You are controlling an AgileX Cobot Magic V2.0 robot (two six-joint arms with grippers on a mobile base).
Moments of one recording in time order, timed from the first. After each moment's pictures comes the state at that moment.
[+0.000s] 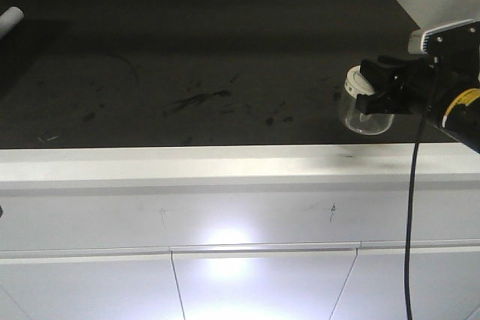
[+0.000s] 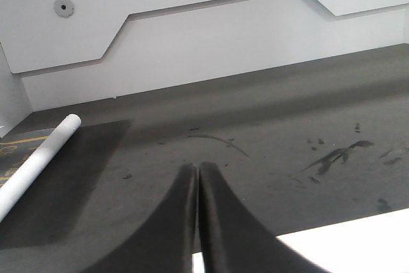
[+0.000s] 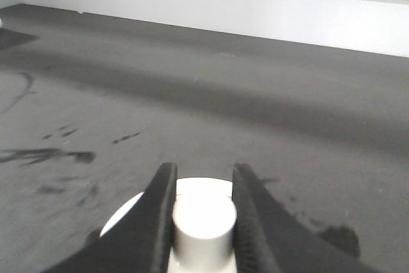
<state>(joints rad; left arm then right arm) -0.03 0.71 -0.30 0.09 -0.34 0.07 0.00 1.50 -0.82 -0.80 -0.56 0.61</state>
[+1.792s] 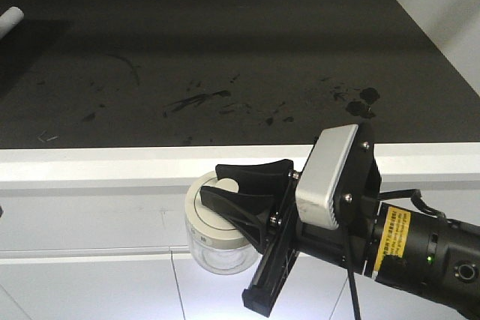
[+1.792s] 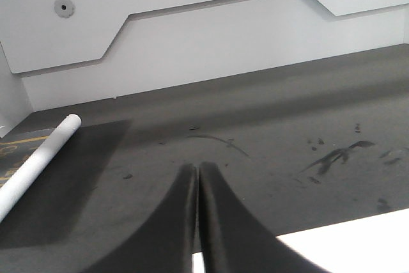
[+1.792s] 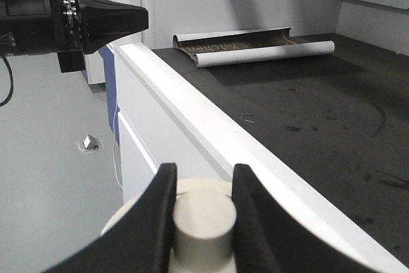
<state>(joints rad) -0.03 0.71 -0.30 0.09 -0.34 0.07 0.69 1.19 -0.58 -0.81 -0.56 0.61</state>
